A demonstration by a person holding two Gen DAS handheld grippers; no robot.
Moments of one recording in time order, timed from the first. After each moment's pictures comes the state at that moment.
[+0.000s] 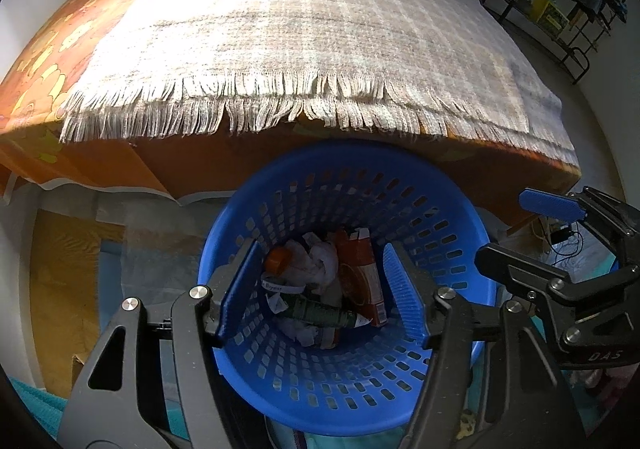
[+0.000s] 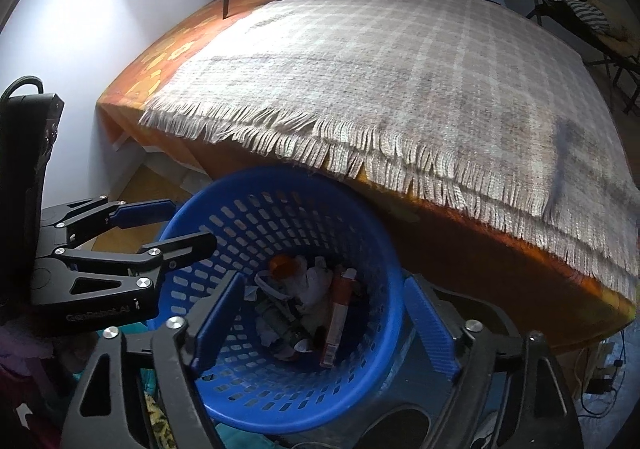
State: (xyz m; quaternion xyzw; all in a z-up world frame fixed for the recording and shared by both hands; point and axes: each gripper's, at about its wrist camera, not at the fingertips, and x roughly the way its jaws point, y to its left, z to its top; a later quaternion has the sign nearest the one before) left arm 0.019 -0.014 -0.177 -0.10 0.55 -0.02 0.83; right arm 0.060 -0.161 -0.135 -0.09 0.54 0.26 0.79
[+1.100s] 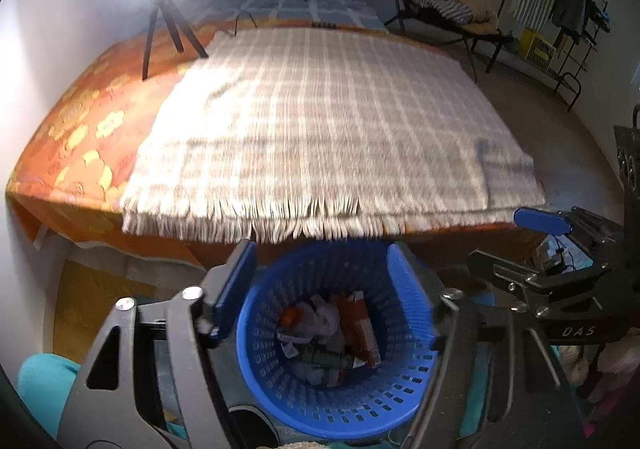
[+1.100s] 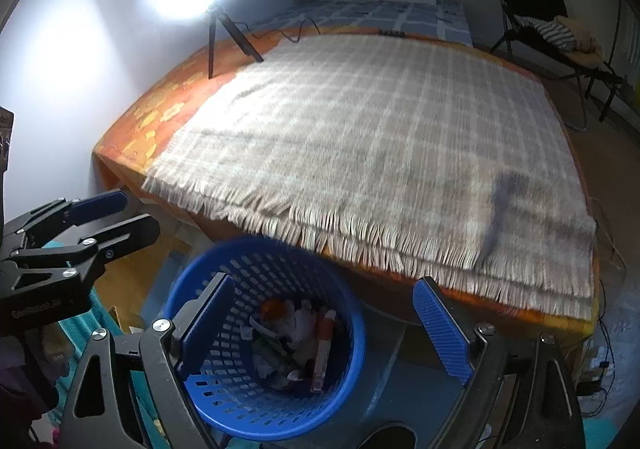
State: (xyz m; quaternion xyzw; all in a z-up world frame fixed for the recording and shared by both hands) left arm 0.019 -0.018 -0.054 -0.07 0.44 0.00 0.89; right arm 0.070 -0.179 -0.060 -0.07 0.49 0.23 0.84
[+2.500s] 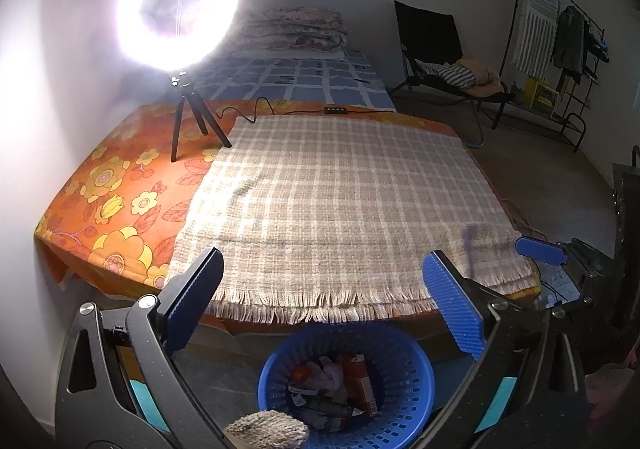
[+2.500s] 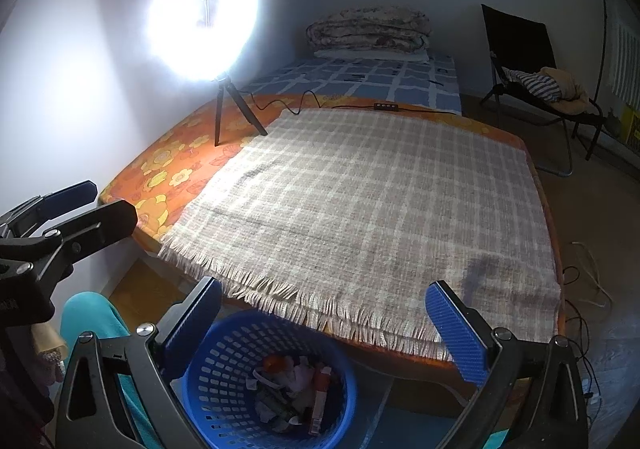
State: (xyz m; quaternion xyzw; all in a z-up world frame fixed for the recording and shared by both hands) left arm 0.021 -0.015 0.036 -0.06 0.35 0.04 0.93; right arm 0.080 -0.173 0.014 -0.06 0.41 0.23 0.88
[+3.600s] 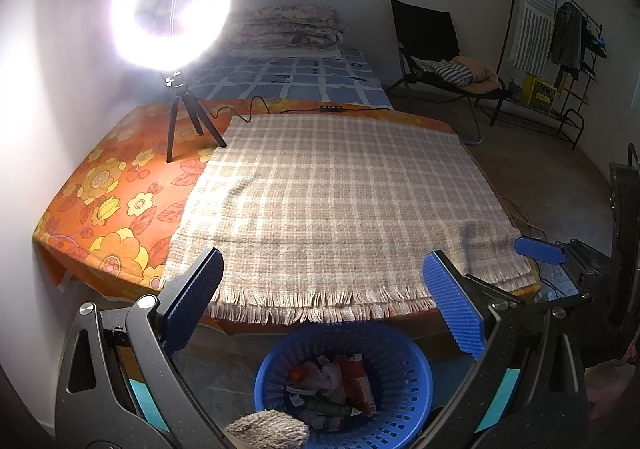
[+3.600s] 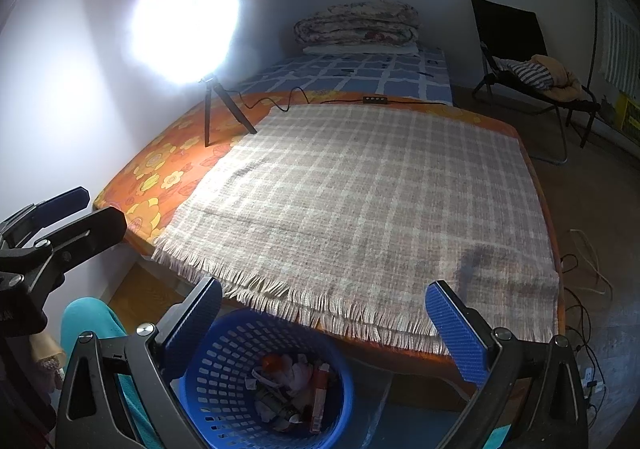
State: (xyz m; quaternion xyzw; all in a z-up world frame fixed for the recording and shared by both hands) left arm 0.024 -0.021 0.037 -0.06 0.35 0.04 0.93; right arm 0.086 -0.182 0.009 -0.05 0.42 0.22 0.88
